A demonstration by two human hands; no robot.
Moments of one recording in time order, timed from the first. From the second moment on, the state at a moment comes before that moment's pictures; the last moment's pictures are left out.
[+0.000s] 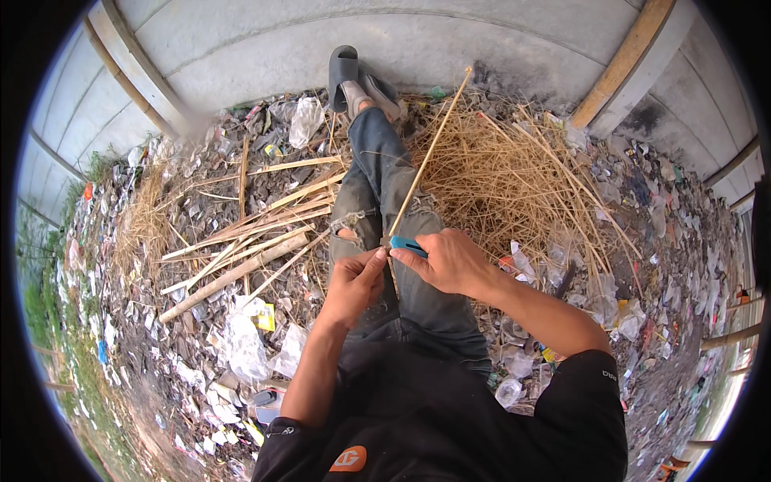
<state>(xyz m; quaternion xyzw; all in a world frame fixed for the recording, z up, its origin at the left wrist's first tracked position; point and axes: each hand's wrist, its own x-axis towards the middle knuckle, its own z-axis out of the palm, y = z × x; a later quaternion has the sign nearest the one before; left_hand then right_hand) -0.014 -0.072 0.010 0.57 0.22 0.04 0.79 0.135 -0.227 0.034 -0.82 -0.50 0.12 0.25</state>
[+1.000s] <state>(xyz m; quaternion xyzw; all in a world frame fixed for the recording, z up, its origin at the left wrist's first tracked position) -0.043 -0.051 0.000 0.50 0.22 -0.05 0.84 0.230 -0.261 0.053 -0.87 -0.34 0.06 0.35</state>
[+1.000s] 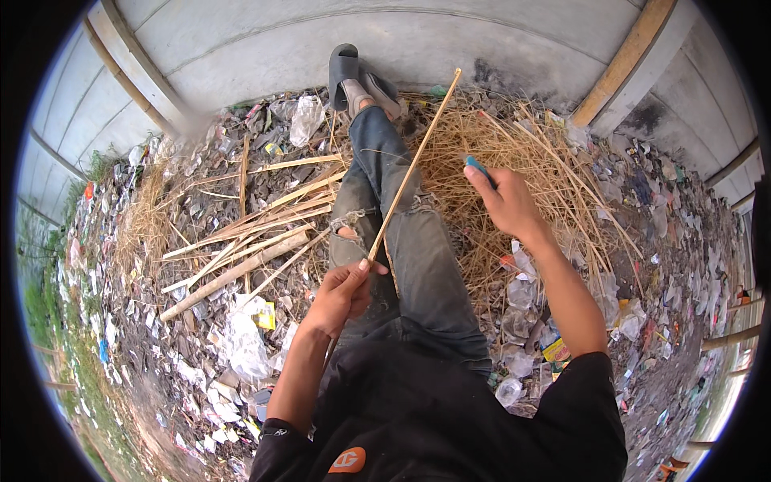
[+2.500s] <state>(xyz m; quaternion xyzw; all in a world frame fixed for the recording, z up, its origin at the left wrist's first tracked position) -0.022 -0.061 -0.013 0.75 0.19 0.02 0.64 0.183 -0.237 0.034 -0.85 -0.41 0.10 0.33</state>
